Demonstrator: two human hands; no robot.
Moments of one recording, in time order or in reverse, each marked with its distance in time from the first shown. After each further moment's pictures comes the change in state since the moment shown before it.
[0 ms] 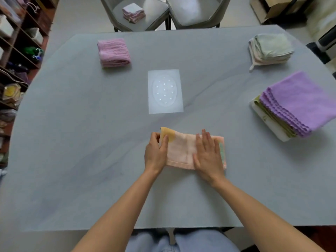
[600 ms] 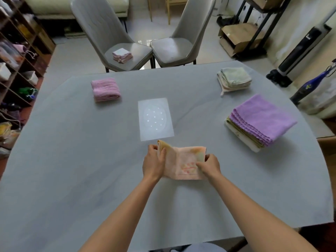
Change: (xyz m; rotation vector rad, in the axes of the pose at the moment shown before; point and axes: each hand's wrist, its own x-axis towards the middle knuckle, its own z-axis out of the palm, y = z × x) left_hand -0.009 0.055 0.006 0.114 -0.089 0.013; right_hand 0.019 0.018 -0.085 0.756 -0.208 0.837
